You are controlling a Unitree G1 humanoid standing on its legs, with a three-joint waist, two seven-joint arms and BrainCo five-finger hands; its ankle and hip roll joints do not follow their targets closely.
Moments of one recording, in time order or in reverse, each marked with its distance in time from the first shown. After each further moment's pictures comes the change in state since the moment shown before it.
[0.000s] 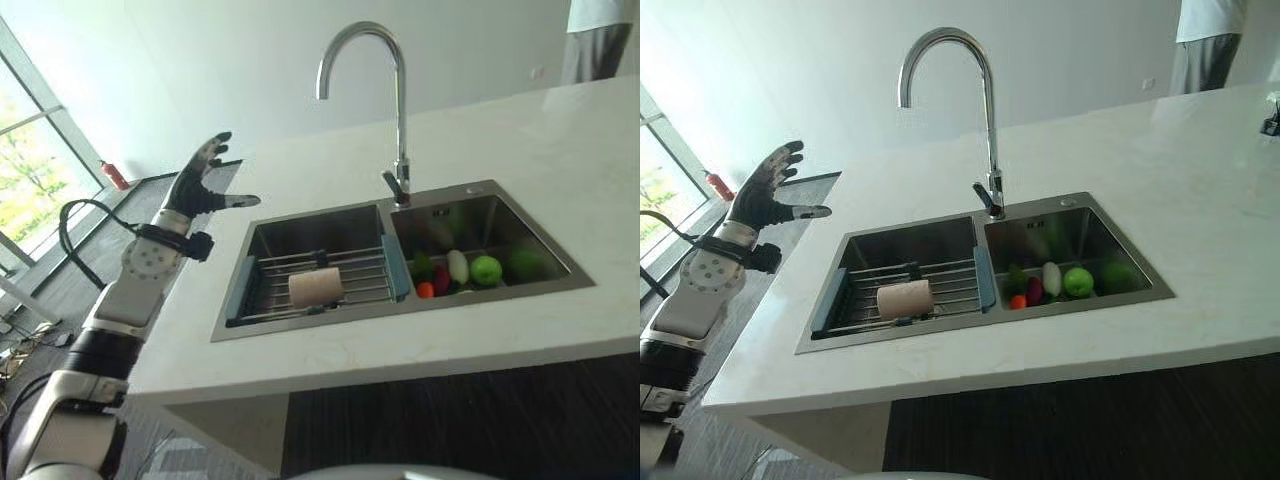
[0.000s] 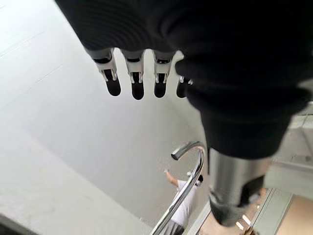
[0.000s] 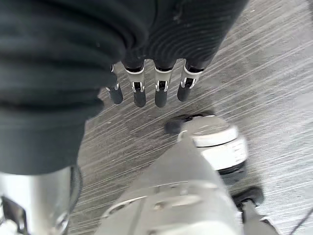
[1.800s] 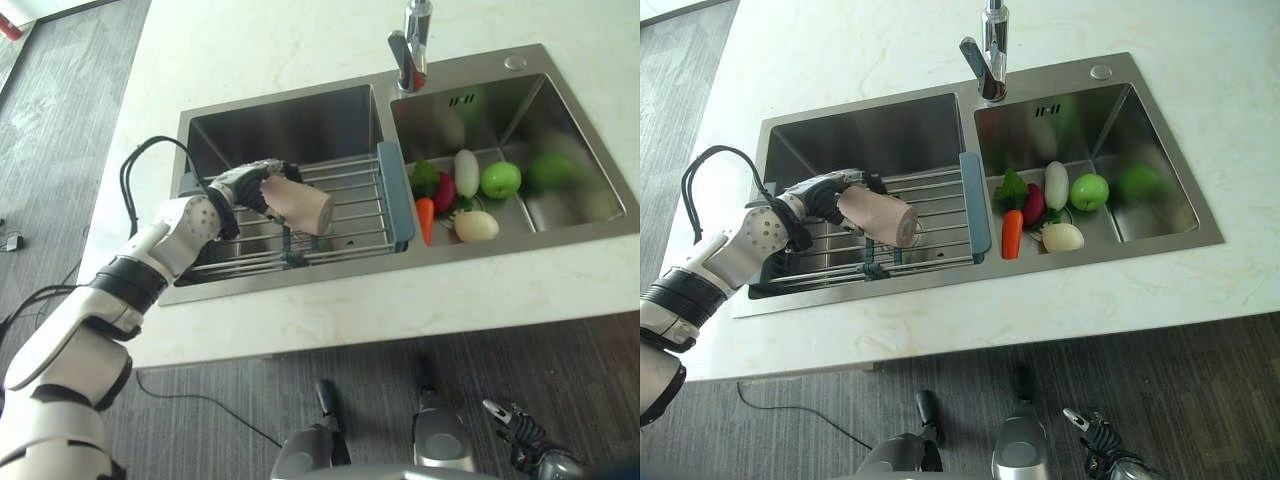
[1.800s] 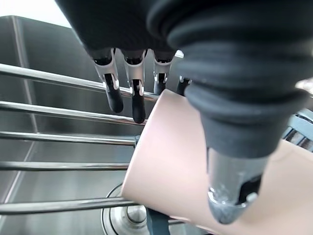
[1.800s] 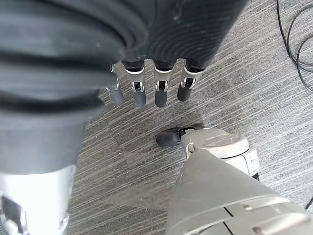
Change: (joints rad) left arm -0.416 0.049 -0.459 0.236 0.352 0.133 -0.155; right arm -0.257 -0.041 0.080 -0.071 0.199 -0.001 0.025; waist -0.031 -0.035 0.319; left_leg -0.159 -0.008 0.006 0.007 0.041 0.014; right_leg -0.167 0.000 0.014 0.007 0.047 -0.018
